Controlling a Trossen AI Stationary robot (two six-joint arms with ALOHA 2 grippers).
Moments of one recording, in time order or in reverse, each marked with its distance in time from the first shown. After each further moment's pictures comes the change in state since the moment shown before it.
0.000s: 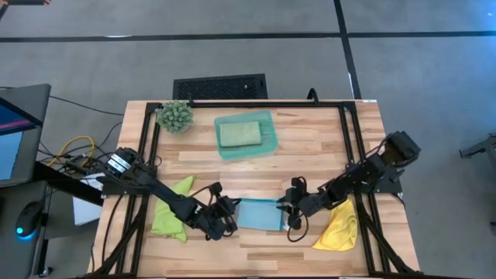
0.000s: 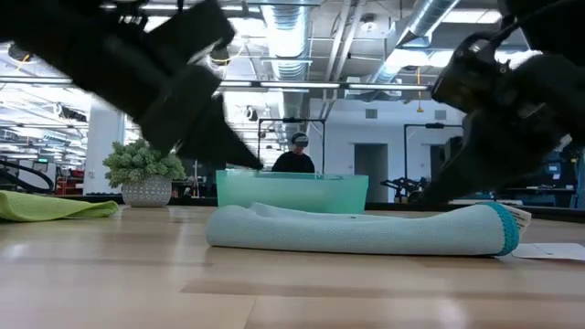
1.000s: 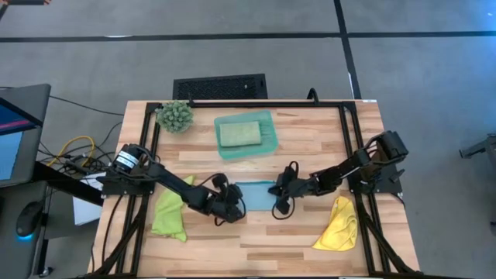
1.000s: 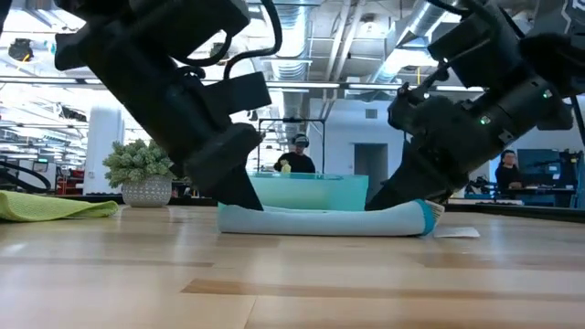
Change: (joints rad) left arm 0.155 0.042 0.071 -0.218 0.263 -0.128; right arm -0.218 0.100 -0.002 0.173 -0.122 -0.039
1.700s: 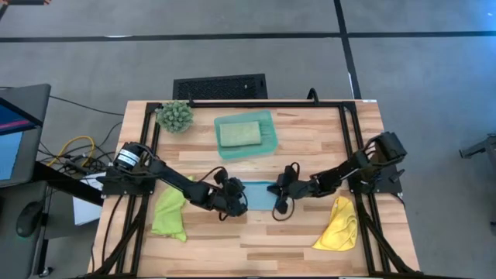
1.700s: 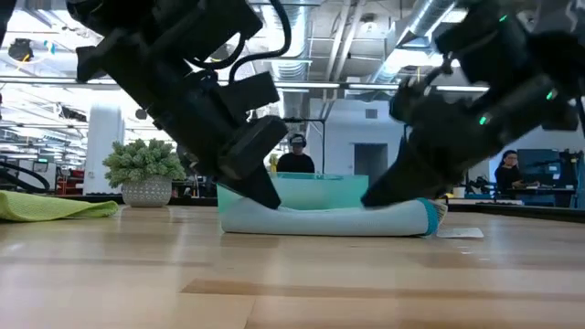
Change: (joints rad) left arm 0.046 0.000 -0.018 0.108 -0.045 -0.028; right arm 0.015 0.020 0.001 0.055 0.104 -0.021
